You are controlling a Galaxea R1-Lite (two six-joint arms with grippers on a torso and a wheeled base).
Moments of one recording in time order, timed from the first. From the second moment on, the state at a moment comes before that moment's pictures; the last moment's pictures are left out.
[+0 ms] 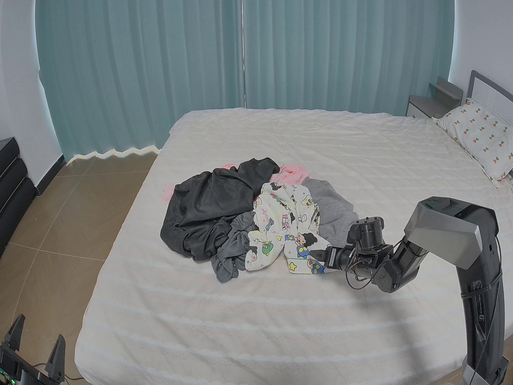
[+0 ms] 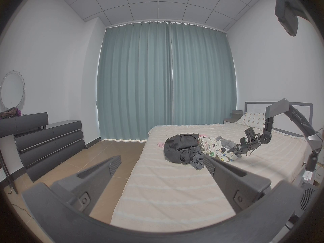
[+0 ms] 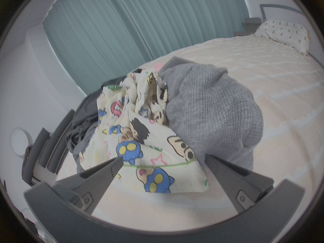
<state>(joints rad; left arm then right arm) 0.00 0.02 -0.02 0.00 0.01 0.00 0.35 2.52 -1.08 -0.83 0.02 0.40</state>
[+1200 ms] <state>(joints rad) 0.00 0.02 -0.02 0.00 0.01 0.00 0.41 2.58 -1.46 -0.32 -0.04 0.27</state>
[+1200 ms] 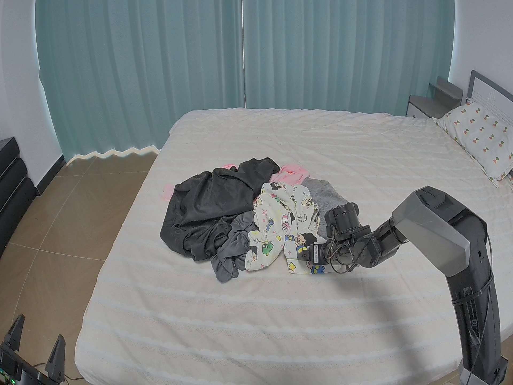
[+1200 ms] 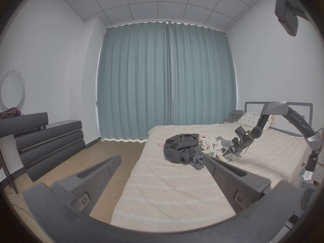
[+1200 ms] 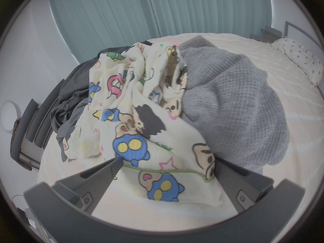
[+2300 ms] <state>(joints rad) 0.00 0.02 -0.02 0.00 0.01 0.00 0.47 2.49 -1.34 -0.27 -0.03 0.34</state>
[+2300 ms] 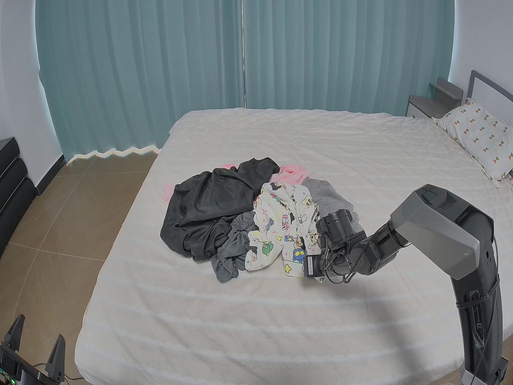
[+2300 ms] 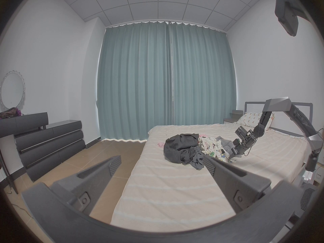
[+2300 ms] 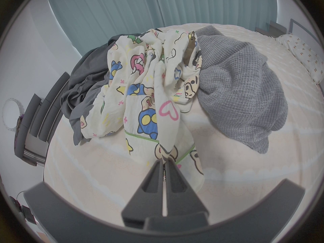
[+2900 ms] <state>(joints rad) 0.00 0.02 -0.02 0.00 0.01 0.00 0.48 2.42 -1.24 -0.32 -0.03 0.35</state>
